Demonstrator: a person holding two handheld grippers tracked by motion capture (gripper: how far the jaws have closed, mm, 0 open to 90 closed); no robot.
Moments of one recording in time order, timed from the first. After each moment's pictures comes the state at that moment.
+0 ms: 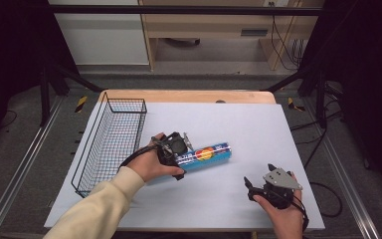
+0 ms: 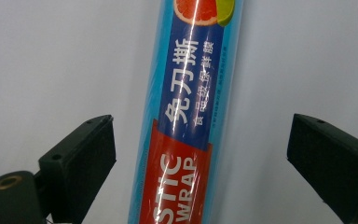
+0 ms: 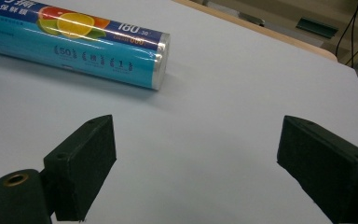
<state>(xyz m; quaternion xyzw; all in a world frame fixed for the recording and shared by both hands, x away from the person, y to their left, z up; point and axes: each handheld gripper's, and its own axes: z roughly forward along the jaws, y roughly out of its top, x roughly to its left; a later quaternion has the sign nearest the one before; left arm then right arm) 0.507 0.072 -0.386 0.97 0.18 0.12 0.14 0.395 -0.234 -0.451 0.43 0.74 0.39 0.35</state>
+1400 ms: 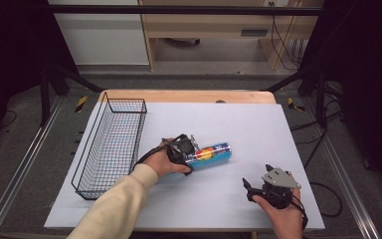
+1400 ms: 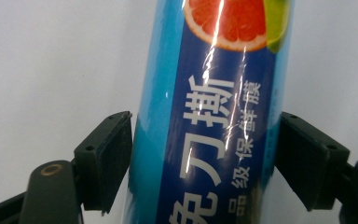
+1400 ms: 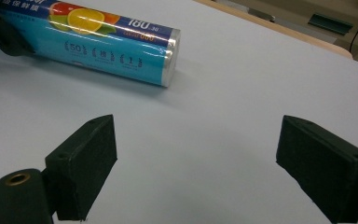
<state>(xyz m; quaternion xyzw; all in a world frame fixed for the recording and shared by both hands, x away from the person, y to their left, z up) 0.541 0.054 -0.441 0.96 0.19 0.09 0.17 0.396 -0.232 -0.452 0.42 0.75 0.39 0.33</state>
